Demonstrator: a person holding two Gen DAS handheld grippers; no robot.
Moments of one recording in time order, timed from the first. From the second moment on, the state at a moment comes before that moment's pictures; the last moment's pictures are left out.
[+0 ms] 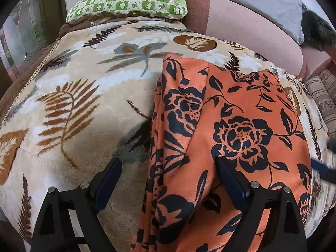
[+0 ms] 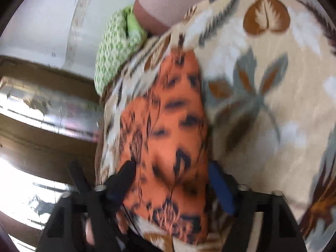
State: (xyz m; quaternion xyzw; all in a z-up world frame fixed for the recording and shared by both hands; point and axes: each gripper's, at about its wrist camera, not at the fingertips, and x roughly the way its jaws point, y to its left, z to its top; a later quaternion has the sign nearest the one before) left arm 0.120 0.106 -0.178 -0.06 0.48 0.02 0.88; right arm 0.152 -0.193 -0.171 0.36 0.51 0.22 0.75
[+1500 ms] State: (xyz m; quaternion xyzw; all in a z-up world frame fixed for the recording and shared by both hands) left arm 0.118 0.110 -0.185 -0.07 0.47 0.02 0.88; right arm 0.266 -0.166 -0.182 0.34 0.50 0.19 0.77
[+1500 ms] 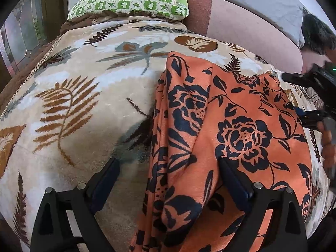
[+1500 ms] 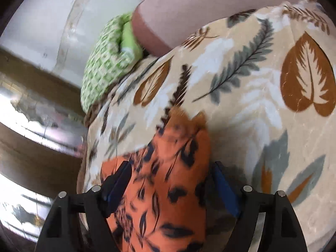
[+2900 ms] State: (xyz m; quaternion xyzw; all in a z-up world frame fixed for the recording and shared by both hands) left arm 0.115 0.118 -0.181 -0.09 0.47 0.01 0.88; right arm 0.103 -0.149 -0.164 0.29 0.52 0.14 0.79
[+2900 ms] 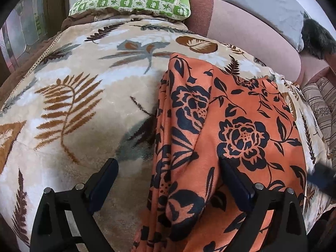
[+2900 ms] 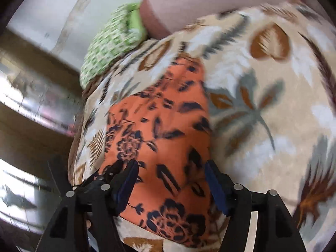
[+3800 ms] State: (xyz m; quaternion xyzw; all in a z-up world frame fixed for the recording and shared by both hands) left arm 0.051 0.196 -0.169 -0.33 0.46 -0.09 0.82; right arm 0.122 -0.102 -0.108 0.13 0.48 0.19 0.85
